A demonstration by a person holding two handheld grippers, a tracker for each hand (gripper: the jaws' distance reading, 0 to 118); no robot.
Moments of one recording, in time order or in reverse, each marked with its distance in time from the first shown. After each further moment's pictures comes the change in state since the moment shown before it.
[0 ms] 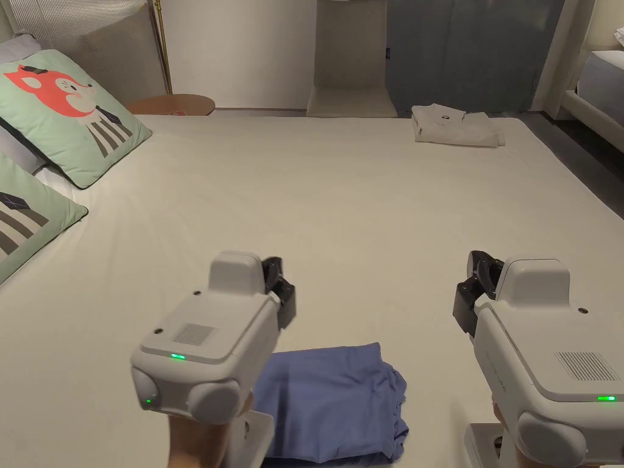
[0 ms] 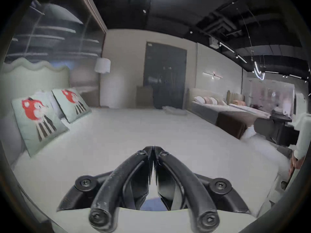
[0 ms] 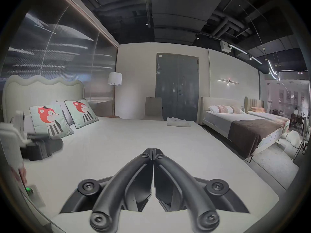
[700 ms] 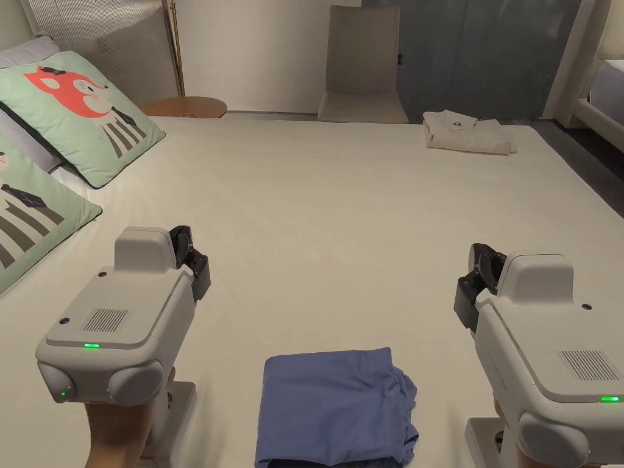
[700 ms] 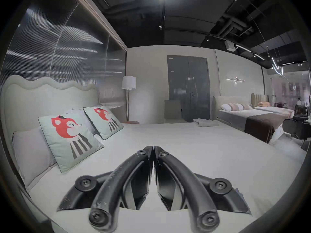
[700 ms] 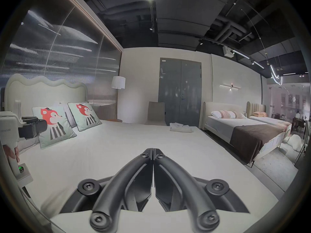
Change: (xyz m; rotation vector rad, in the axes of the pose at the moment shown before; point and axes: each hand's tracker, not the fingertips) left arm -0.068 0.017 0.017 0.099 0.230 -0.061; right arm -0.012 0.014 0.004 0.039 0.022 0.019
